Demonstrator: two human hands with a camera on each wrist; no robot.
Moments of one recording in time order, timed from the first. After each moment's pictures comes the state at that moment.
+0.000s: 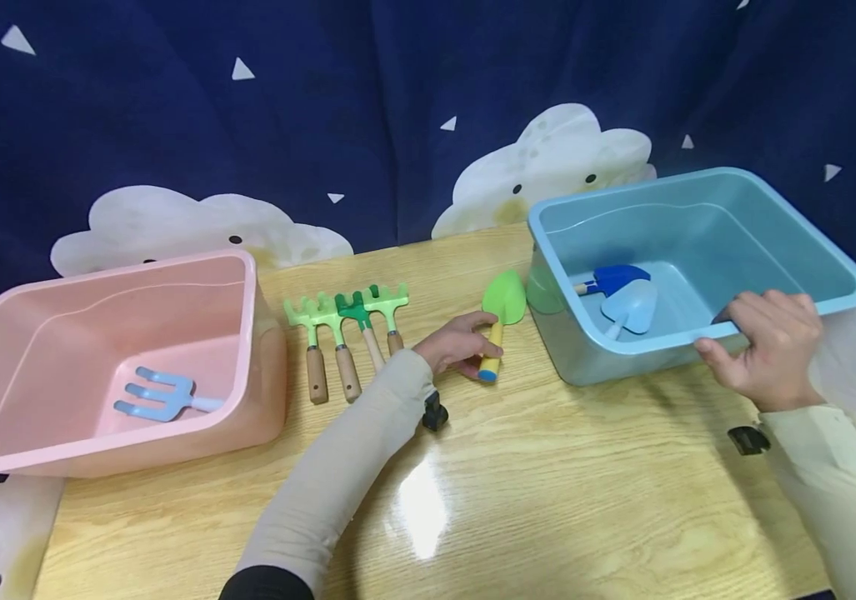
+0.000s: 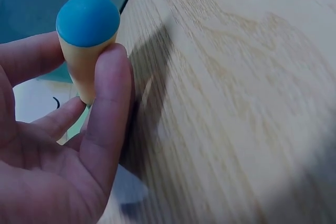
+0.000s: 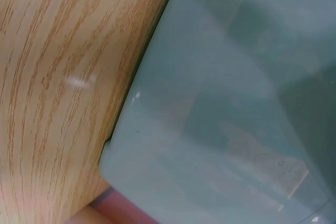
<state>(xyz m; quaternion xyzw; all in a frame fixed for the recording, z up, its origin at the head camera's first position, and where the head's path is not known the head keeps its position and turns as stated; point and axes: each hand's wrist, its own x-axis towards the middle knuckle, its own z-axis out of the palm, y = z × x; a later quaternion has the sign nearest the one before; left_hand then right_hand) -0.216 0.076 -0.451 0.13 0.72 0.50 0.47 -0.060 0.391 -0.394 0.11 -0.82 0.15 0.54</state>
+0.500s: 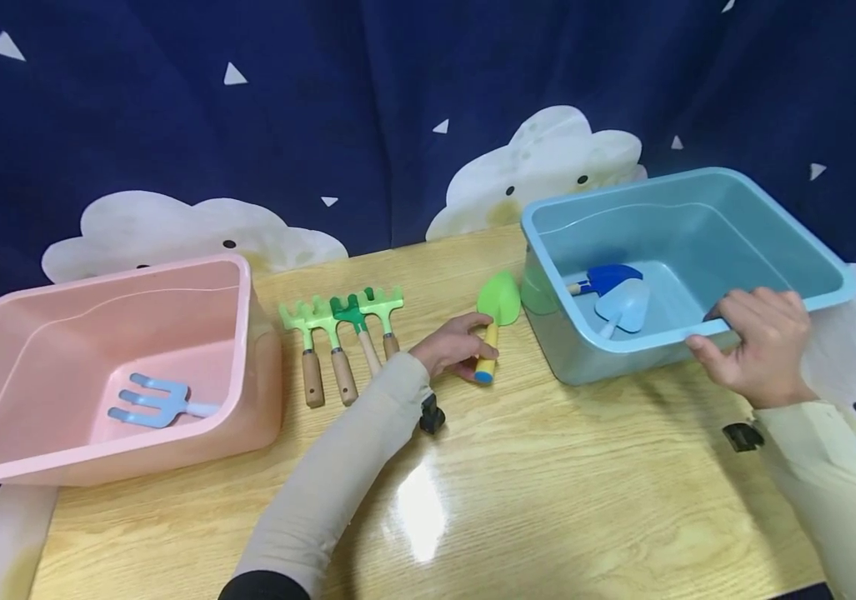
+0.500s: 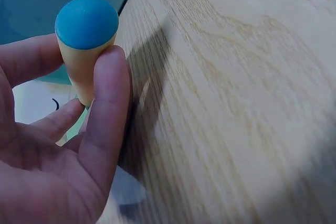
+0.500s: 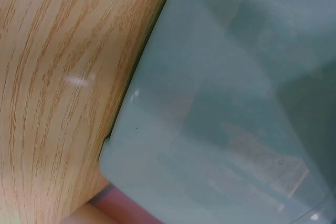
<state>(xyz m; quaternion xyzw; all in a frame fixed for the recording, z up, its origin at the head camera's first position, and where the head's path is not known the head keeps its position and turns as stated) -0.216 0.078 -0.454 0.12 0.73 0.49 0.46 -0.060 0.395 -0.397 0.11 -0.83 0.15 0.53</state>
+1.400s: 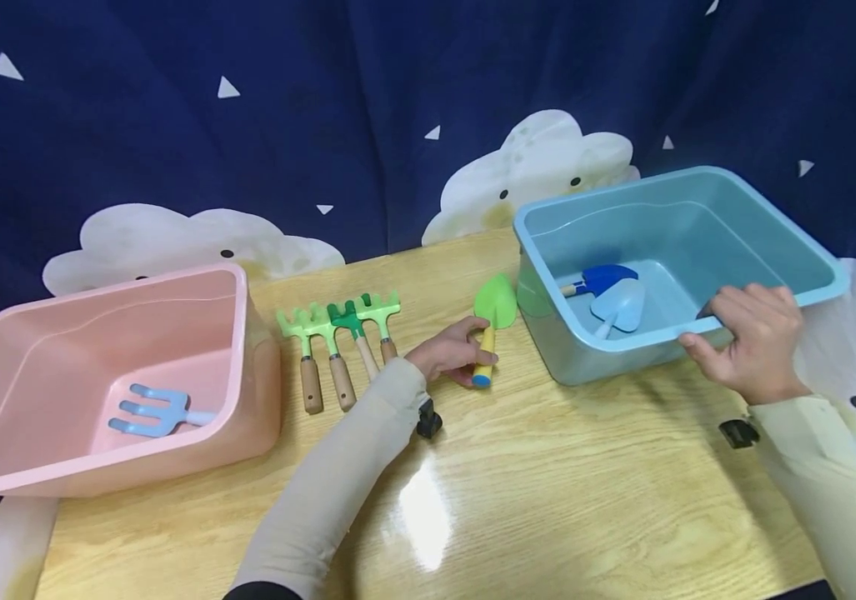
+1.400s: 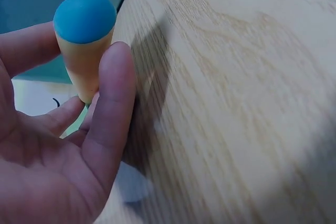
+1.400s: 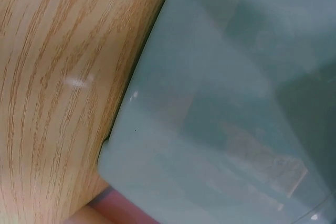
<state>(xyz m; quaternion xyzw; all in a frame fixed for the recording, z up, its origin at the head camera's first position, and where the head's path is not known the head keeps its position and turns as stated) -0.211 0.078 -0.453 0.15 0.72 0.48 0.47 -0.060 0.395 -0.395 0.11 -0.82 0.14 0.54</state>
